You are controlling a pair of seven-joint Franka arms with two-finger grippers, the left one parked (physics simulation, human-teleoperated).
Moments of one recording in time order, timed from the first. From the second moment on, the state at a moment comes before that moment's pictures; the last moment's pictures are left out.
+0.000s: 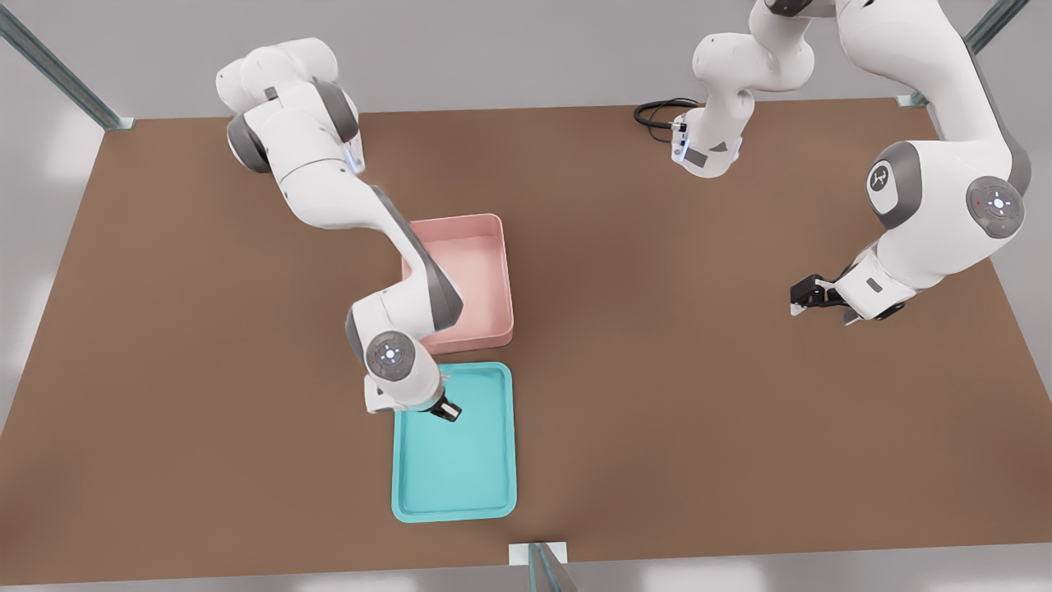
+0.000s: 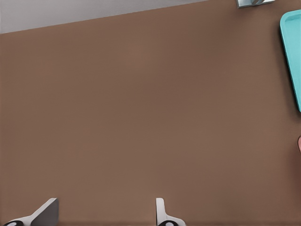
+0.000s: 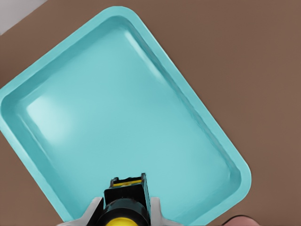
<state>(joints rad) 0.44 0.92 0.00 -0.99 0.03 1.93 1.05</state>
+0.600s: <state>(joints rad) 0.25 0.46 0.00 -1.48 0.04 1.89 0.91</state>
